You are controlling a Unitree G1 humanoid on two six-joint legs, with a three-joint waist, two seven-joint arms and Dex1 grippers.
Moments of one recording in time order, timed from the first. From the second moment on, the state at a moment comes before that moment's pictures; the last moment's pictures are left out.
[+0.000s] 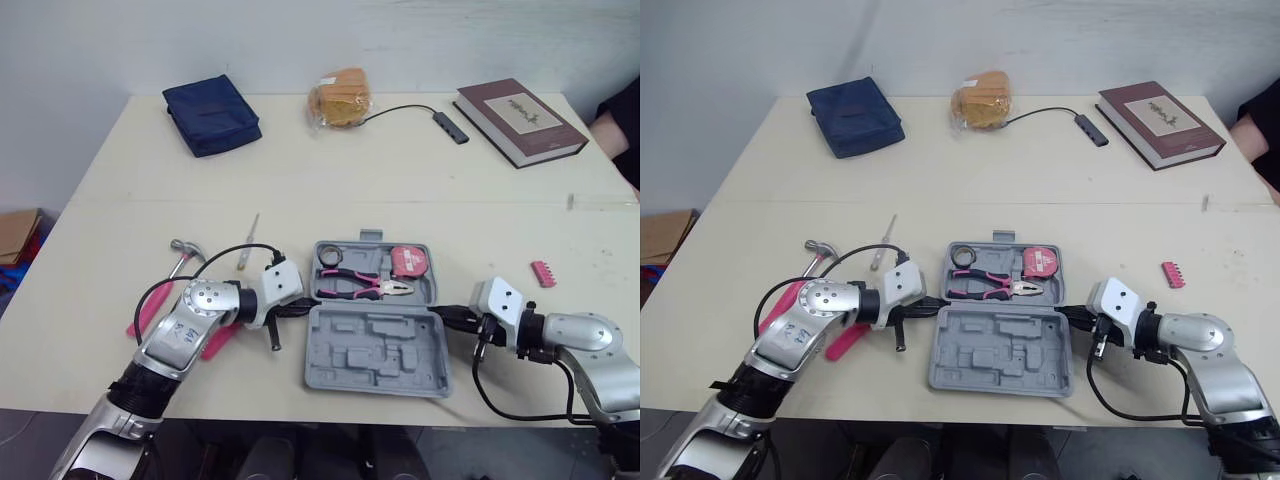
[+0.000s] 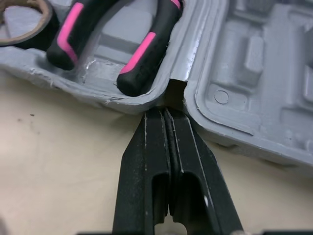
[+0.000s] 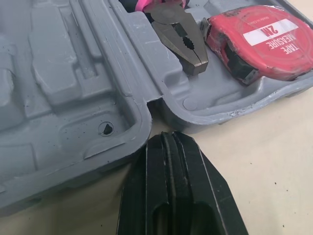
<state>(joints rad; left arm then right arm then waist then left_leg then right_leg) -0.42 0.56 -0.29 -0.12 -0.13 0.47 -0.87 -0.07 -0.79 -0.07 -0.05 0.25 0.10 1.06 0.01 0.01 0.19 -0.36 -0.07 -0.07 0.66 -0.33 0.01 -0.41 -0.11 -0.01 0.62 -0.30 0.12</state>
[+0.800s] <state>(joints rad) -0.13 0.97 0.57 0.14 -0.42 0.31 -1.05 0.20 -0.99 -0.70 0.36 0.36 -0.18 1.15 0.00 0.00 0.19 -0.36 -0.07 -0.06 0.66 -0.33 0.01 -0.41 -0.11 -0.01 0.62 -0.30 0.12</state>
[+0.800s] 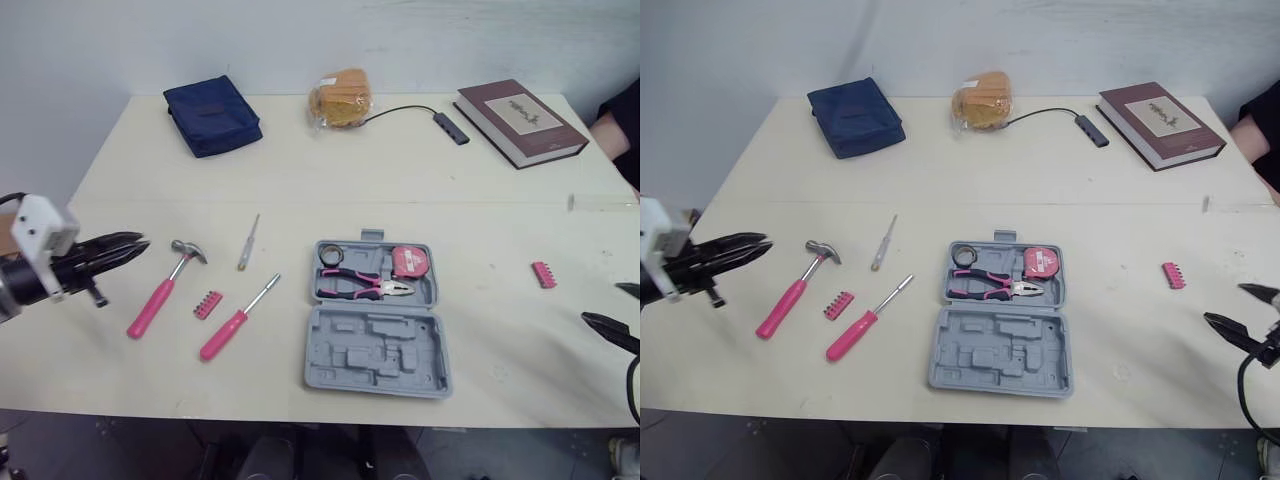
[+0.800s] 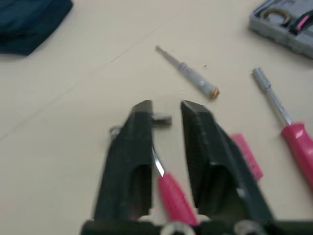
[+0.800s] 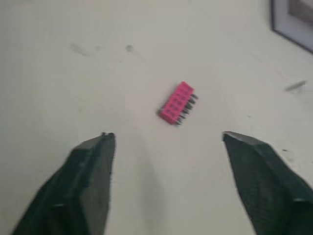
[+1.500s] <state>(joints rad) 0.00 0.98 0.72 0.35 -0.43 0.20 -0.94 0.09 -0.91 -0.63 0.39 0.40 -0.26 1.08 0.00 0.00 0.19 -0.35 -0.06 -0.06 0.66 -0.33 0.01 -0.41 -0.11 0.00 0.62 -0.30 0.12</state>
